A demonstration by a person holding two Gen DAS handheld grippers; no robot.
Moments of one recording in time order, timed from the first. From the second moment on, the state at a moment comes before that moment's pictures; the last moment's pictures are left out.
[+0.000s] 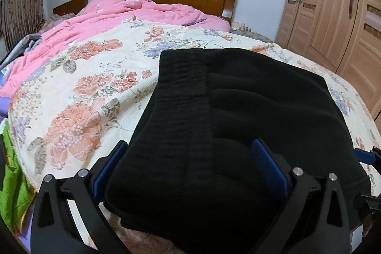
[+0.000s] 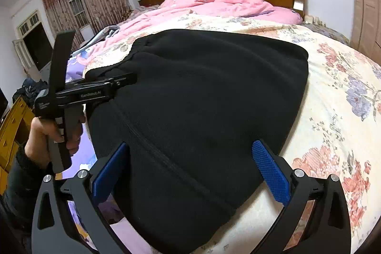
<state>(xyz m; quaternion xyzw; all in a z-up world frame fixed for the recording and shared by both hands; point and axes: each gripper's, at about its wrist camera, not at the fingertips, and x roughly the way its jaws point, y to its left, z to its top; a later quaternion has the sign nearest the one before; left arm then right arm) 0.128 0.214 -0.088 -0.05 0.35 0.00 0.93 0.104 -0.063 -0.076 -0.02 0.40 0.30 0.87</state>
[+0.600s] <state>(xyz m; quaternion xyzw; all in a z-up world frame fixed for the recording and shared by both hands) 0.067 0.161 -0.069 0.01 0.32 -0.13 0.94 0.050 -0.078 -0.088 -0.08 0.40 0.28 0.87</state>
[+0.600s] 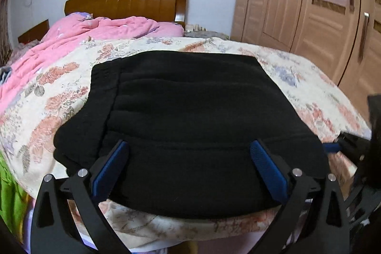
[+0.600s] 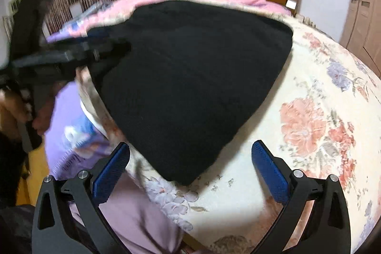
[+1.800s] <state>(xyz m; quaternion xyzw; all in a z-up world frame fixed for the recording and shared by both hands) -0.012 0.123 -0.054 -0.03 0.29 0.04 0.95 0.009 -0.123 -0.052 0.00 0.33 0.12 0.94</state>
